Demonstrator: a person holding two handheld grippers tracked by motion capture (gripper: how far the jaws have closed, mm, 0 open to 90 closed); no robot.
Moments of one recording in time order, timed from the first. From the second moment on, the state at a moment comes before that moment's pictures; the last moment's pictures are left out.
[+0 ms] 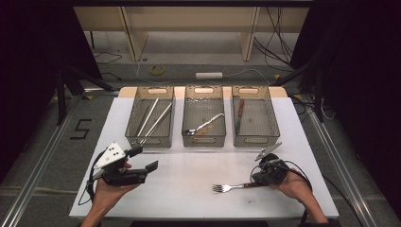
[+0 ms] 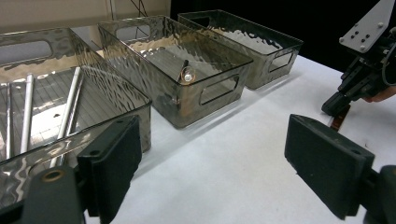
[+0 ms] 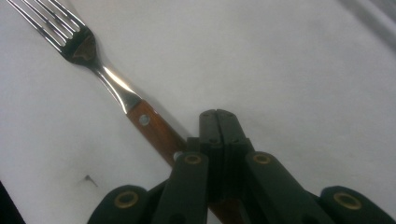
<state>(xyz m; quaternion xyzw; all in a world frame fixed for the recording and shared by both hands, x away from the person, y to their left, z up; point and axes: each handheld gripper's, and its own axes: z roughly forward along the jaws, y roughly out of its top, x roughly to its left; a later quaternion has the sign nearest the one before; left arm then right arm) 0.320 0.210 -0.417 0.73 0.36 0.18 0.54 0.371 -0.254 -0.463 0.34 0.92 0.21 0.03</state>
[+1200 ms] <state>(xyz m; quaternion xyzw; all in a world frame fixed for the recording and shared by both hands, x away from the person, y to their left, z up) 0.321 0.209 -0.417 0.74 0.36 0.18 0.54 0.361 -0.252 -0.438 0.29 0.93 0.22 0.05</state>
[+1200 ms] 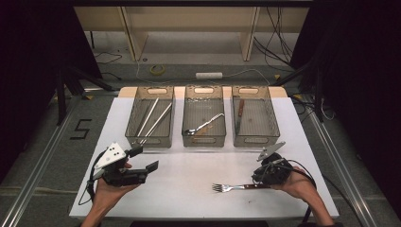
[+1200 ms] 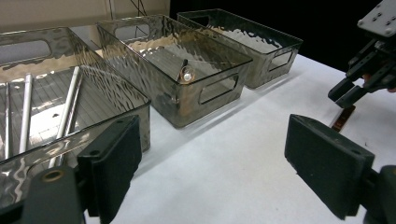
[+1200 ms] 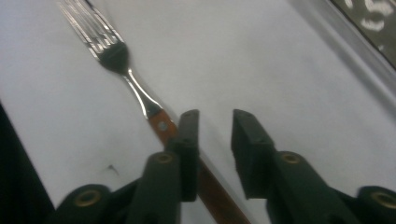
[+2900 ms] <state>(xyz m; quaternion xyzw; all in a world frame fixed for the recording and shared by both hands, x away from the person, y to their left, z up) 0.321 0.209 -0.417 0.74 0.36 0.18 0.54 0.359 -0.217 -0.455 0.17 0.98 0.11 0.03</state>
